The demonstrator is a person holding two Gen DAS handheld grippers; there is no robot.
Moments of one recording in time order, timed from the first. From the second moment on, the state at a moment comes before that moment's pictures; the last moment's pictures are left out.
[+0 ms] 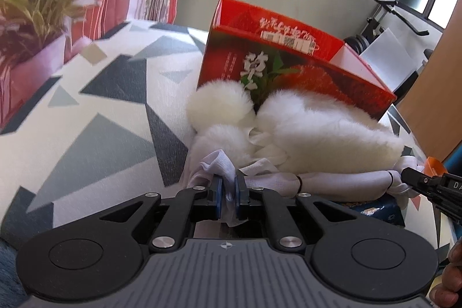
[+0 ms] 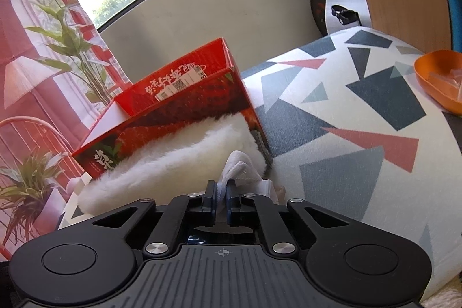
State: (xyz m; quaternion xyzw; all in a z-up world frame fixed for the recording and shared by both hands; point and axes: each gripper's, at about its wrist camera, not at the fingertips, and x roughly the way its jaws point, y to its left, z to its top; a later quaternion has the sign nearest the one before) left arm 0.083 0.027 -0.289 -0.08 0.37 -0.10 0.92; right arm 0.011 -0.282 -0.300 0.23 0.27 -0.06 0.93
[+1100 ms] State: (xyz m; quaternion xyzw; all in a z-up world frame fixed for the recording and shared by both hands) left arm 0.090 0.041 -0.211 -0.07 0.27 -0.13 0.95; right arm 0.031 -0.257 -0.212 0.09 0.22 0.01 0.97
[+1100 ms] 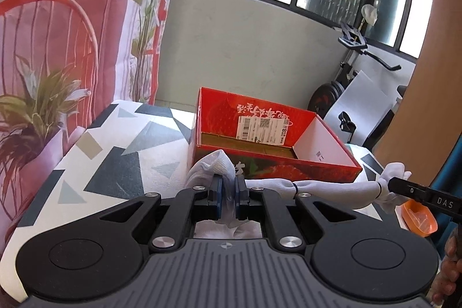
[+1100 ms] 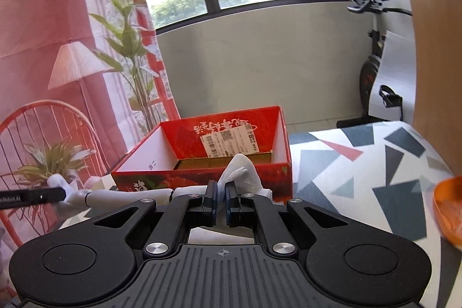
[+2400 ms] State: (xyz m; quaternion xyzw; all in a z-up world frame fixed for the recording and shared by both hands) left arm 0.268 -0.043 -0.221 0.05 0.40 -0.15 0.90; right arm 0.244 -0.282 -0.243 0.01 0.37 0.03 0.93
